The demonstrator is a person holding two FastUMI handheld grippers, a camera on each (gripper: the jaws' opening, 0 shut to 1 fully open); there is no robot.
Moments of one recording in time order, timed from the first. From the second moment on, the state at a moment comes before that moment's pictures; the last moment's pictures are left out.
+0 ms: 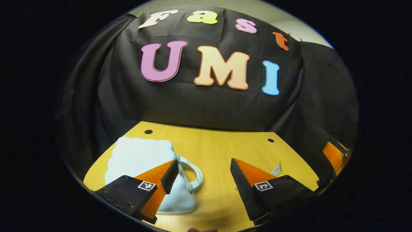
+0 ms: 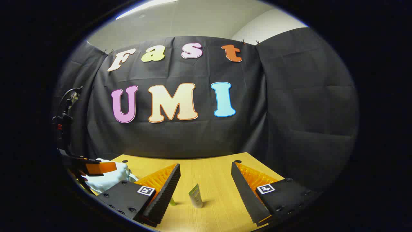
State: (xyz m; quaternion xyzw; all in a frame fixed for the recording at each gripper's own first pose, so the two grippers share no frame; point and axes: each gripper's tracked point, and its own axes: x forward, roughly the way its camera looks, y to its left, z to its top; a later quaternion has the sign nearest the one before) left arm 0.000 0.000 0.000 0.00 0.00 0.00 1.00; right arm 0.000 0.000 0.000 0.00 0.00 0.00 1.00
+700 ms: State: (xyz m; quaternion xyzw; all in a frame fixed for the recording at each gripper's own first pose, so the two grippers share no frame) left arm 0.067 0.024 -0.004 -0.08 0.17 -0.01 0.98; right arm 0.013 -0.004 -0.026 0.00 0.03 0.01 1.00
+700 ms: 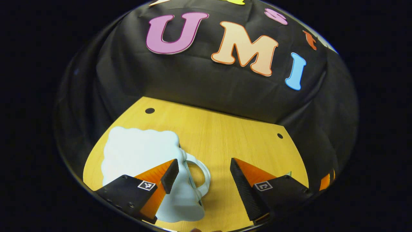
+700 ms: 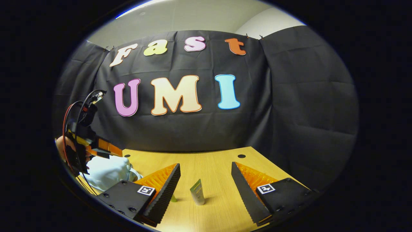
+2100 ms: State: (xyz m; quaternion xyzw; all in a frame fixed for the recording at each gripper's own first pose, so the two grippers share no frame) left arm 0.141 0.020 -0.135 -0.10 0.48 0.10 0.87; right arm 0.021 -0.086 -0.035 0.01 0.06 -0.04 1.00
